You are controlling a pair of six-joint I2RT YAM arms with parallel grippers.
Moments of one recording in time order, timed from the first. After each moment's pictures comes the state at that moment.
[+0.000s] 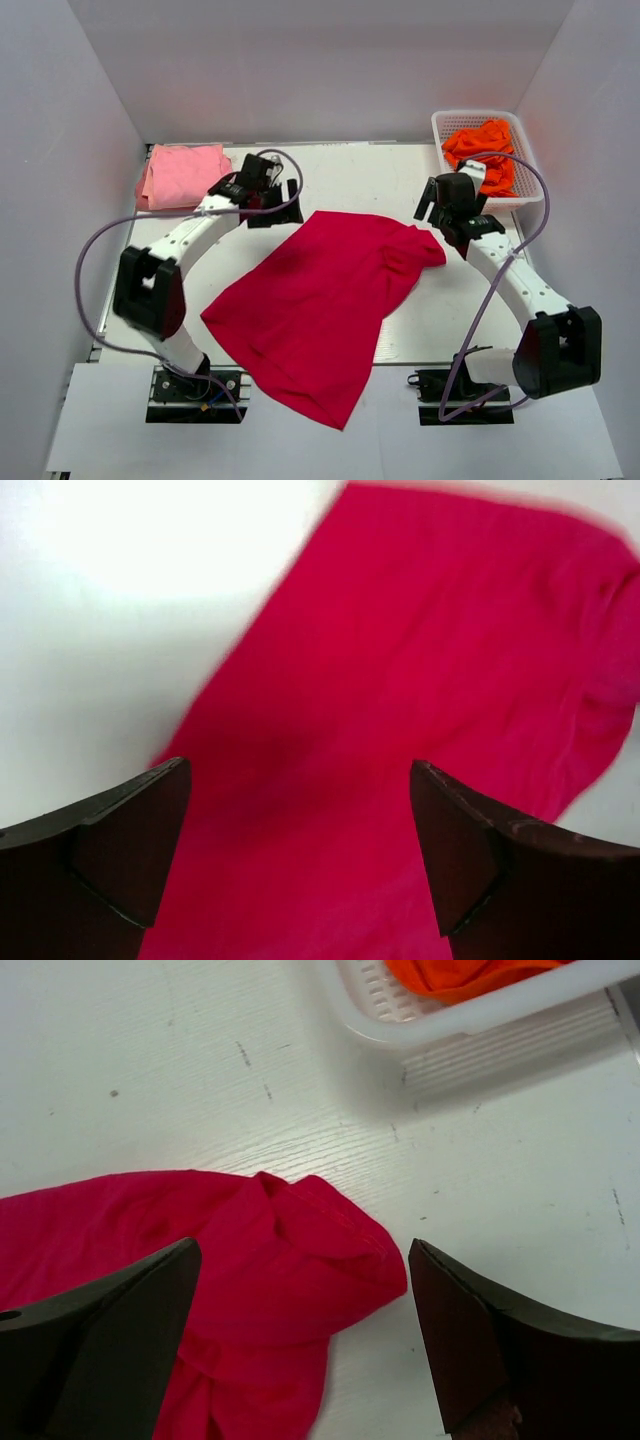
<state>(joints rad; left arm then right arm) -0.43 1.71 1.40 -0.58 0.08 -0.43 0.28 1.29 0.98 -0.38 0.43 0.42</state>
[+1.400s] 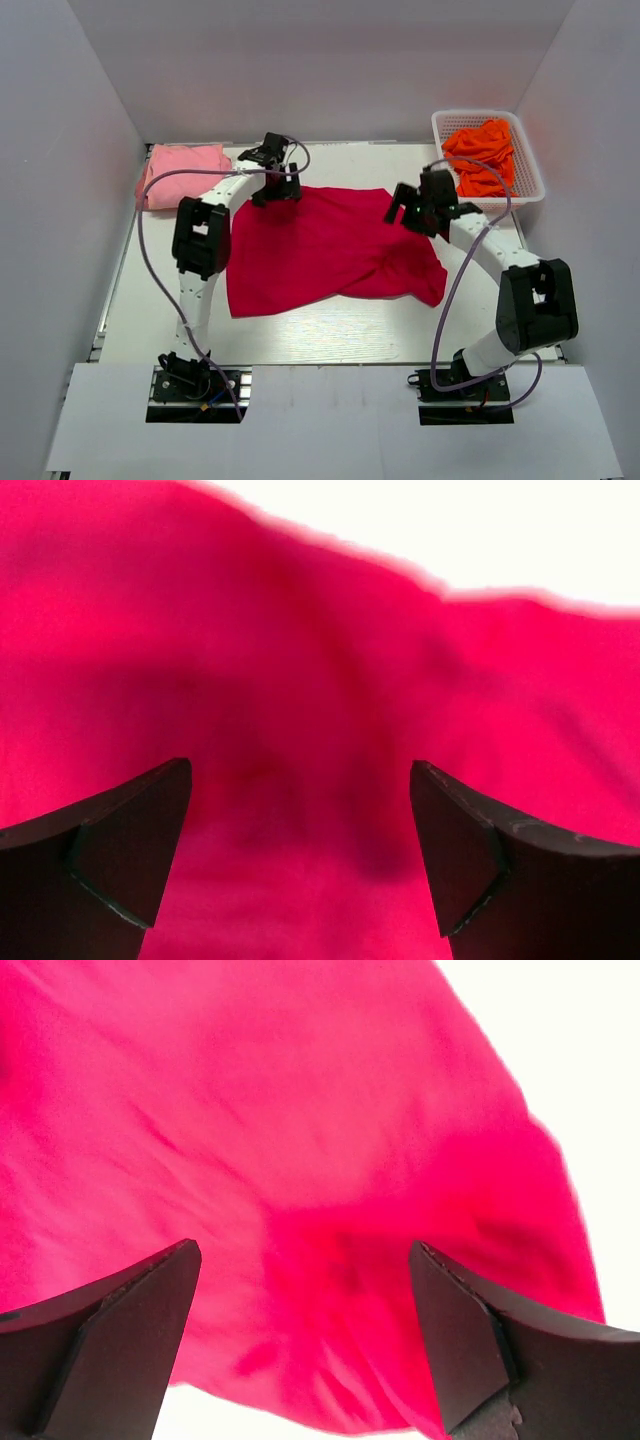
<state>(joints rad) -0.35 2.34 2.02 -0.75 -0.12 -0.42 0.28 1.51 0.97 -0.32 -0.07 0.50</state>
